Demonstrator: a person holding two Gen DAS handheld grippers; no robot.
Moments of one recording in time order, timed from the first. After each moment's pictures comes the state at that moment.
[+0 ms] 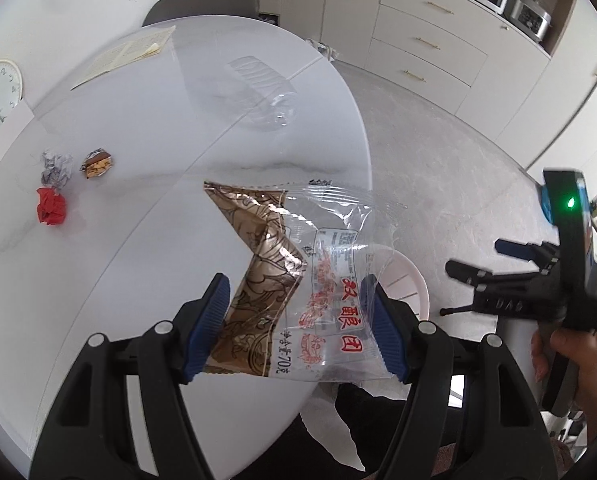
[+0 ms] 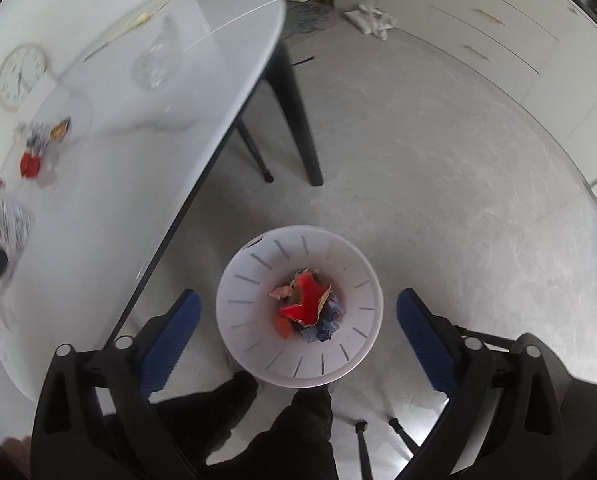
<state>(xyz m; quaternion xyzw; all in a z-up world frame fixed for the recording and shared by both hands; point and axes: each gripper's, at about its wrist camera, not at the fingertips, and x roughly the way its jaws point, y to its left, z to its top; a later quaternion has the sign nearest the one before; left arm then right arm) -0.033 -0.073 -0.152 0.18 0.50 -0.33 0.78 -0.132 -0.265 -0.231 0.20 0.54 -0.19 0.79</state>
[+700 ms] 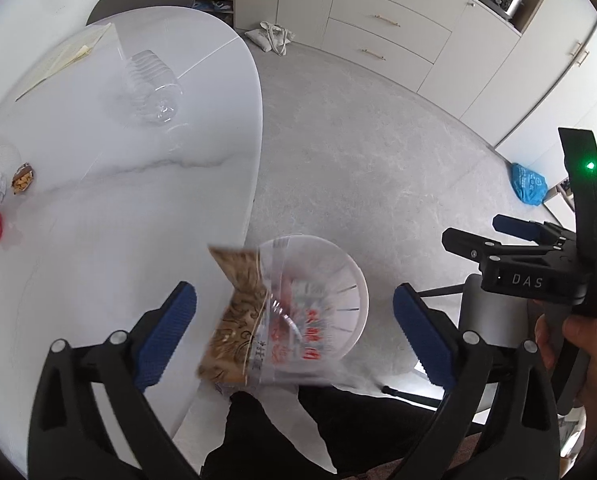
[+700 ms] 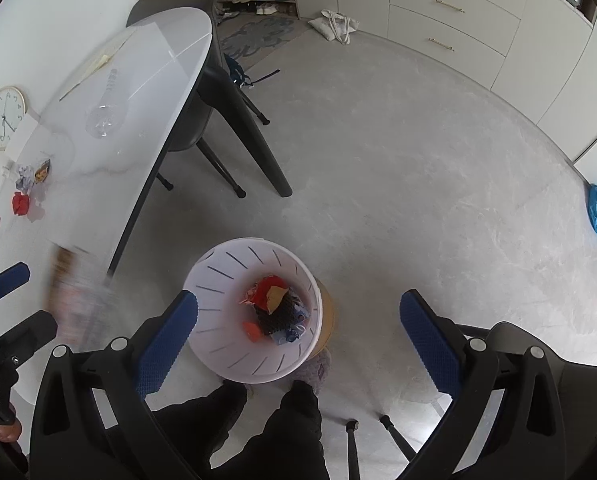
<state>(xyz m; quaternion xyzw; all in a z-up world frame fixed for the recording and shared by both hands) -0.073 -0.152 -0.166 0.17 0.53 -0.37 0.74 -0.183 -0.336 -0.211 0.22 0.53 -0.21 0.79</state>
